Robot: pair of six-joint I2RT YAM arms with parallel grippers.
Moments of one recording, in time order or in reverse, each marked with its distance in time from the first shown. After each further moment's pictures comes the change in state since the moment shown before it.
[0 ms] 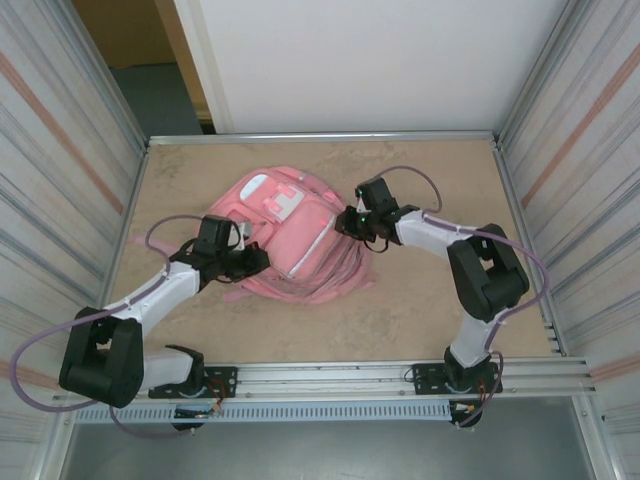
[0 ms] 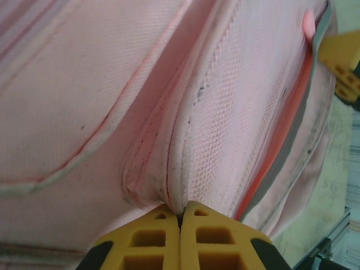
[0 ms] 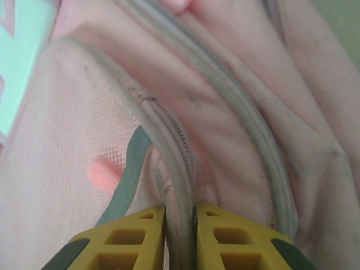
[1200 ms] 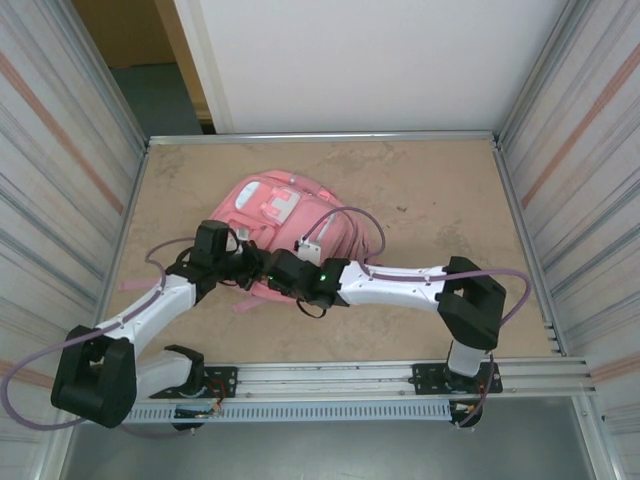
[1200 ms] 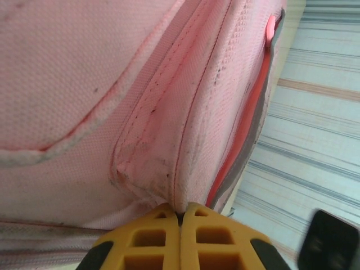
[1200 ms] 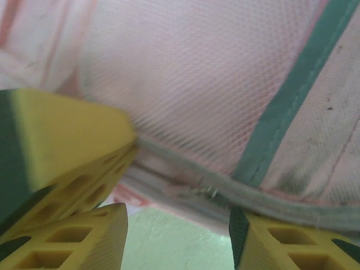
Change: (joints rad) left arm -0.023 -0.110 -0.079 0.127 0.140 -0.496; right arm 0.695 -0.022 0.135 -0.297 0.615 0.594
